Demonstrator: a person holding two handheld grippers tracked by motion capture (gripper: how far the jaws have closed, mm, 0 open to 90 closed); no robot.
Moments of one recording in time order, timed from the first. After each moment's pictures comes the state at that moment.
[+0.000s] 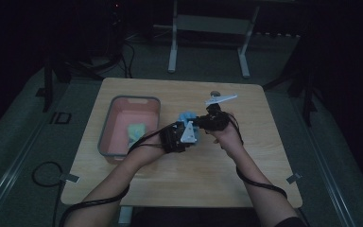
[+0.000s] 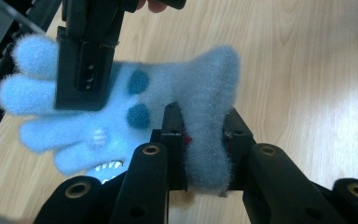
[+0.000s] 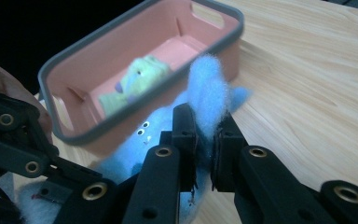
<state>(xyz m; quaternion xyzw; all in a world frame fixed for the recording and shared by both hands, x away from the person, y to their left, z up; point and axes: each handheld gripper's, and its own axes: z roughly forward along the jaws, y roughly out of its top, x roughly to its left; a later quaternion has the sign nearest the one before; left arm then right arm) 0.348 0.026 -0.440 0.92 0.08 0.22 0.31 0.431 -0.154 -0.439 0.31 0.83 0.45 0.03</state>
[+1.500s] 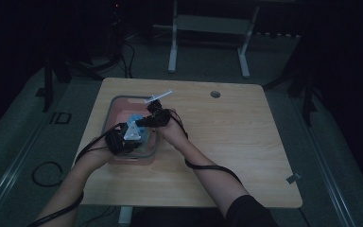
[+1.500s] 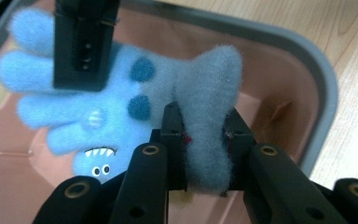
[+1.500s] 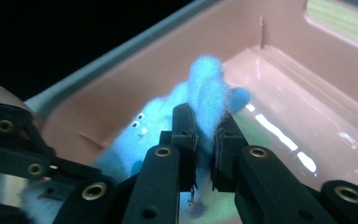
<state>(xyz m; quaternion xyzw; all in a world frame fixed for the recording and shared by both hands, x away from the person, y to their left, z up) 0.351 0.171 -0.484 0.92 0.20 0.21 0.26 0.463 0.021 -0.483 0.27 0.86 0.42 -0.03</state>
